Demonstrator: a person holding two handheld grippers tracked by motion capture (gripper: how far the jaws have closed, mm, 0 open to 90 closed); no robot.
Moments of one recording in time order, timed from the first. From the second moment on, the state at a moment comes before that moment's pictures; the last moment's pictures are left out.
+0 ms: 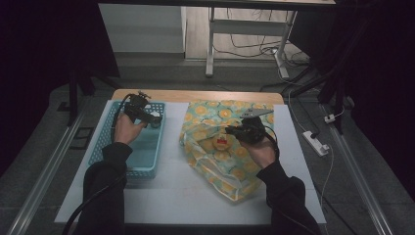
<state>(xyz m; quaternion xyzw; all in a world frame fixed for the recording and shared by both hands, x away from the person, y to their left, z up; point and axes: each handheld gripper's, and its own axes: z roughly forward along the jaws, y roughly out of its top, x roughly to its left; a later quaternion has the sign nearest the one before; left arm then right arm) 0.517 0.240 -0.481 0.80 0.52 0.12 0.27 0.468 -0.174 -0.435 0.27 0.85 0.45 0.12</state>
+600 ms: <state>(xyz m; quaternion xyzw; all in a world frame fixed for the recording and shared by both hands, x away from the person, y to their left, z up) 0.528 0.236 -0.497 0.81 0.52 0.12 0.25 0.468 -0.174 -0.435 0.27 0.85 0.45 0.12</state>
